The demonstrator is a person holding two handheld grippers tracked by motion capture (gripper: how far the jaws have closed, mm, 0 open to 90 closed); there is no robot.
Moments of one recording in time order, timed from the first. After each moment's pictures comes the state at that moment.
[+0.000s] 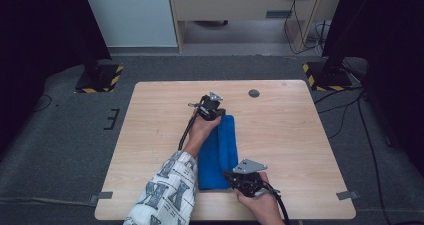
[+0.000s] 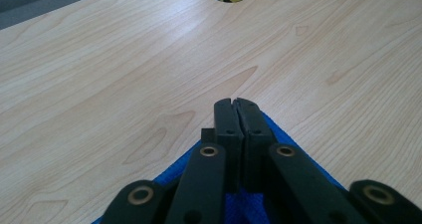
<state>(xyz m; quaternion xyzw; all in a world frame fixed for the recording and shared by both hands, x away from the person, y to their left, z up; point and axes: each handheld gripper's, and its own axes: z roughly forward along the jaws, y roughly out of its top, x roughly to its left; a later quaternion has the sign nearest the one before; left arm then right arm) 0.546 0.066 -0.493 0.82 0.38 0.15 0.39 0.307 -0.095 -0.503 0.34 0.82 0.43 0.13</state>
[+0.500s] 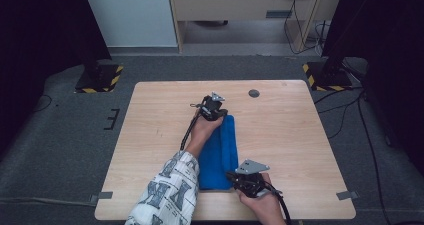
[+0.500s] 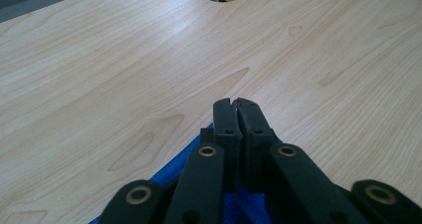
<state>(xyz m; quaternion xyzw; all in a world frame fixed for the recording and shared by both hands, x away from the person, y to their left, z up) 0.546 0.059 -0.496 0.82 0.38 0.14 0.39 0.306 -0.101 -0.506 0.35 0.82 0.43 0.12</state>
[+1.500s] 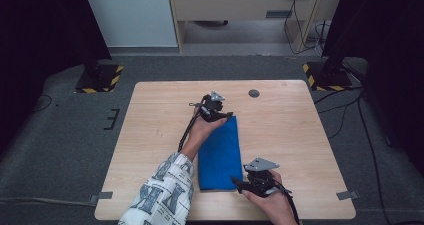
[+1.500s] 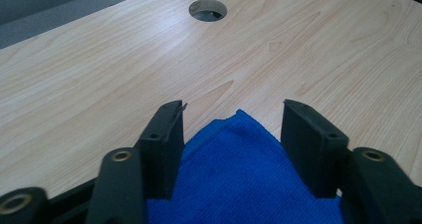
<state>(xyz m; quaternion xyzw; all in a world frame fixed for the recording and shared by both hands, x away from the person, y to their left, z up) 0.533 0.064 -0.477 0.82 0.37 0.15 0.41 0.311 -0.126 -0.506 0.39 0.82 0.40 0.14</state>
